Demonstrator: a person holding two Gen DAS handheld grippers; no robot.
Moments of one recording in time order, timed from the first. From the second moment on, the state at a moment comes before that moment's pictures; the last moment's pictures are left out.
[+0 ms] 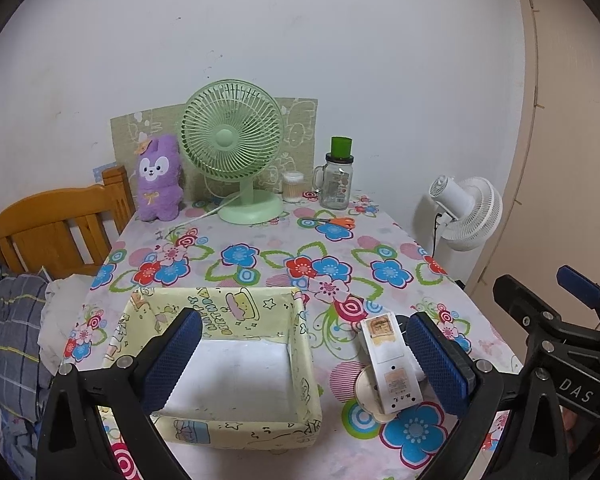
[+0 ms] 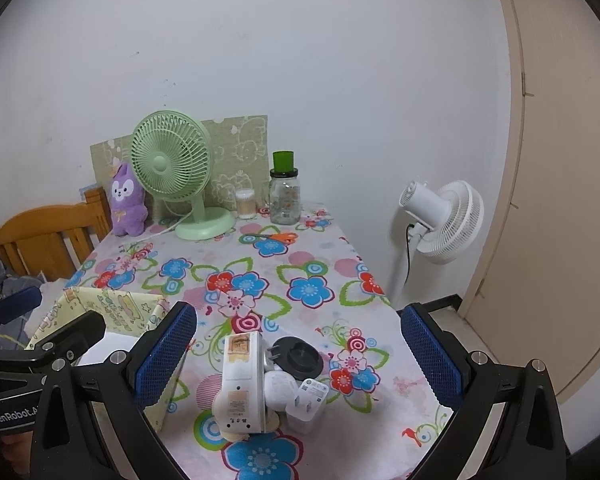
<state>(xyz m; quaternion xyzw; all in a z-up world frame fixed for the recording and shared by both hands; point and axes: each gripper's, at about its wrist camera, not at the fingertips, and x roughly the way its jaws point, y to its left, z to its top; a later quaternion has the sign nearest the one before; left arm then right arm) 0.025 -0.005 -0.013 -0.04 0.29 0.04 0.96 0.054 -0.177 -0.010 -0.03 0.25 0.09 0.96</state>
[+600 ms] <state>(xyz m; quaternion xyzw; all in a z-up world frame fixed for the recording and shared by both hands) 0.016 -0.002 -0.012 -0.03 0.28 0.05 0.96 0.046 -0.172 -0.007 -0.03 0.25 0.09 0.96</state>
